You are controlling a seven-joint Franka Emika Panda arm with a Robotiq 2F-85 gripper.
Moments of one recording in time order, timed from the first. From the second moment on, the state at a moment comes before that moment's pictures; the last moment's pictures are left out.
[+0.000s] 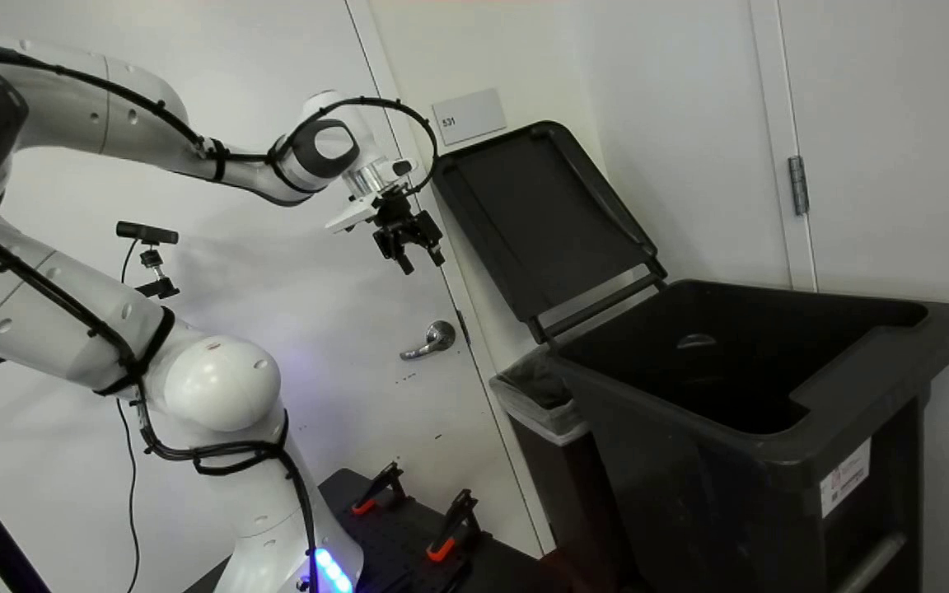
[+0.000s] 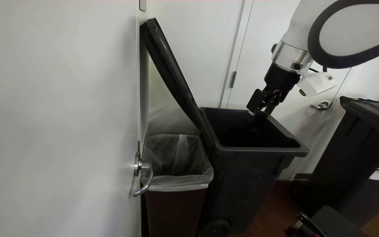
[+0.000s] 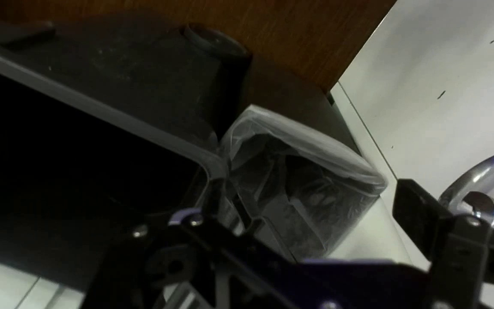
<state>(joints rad) 0.02 -0.59 0.09 -2.55 -0.02 2.17 0.02</state>
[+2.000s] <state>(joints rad) -0.56 -0.27 0.80 -2.25 -1.06 2.85 0.76</state>
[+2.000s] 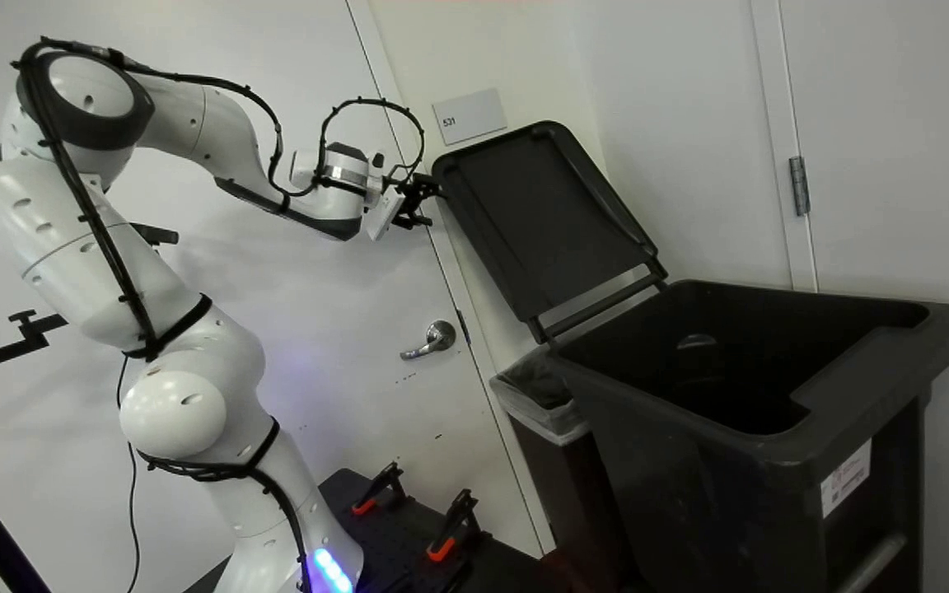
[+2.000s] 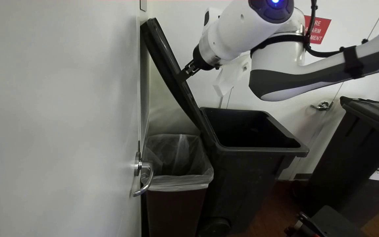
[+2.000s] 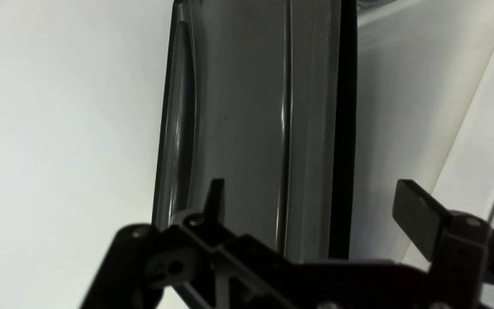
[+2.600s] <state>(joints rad) -0.68 -0.02 1.09 -2.08 -1.56 2.49 1.12</state>
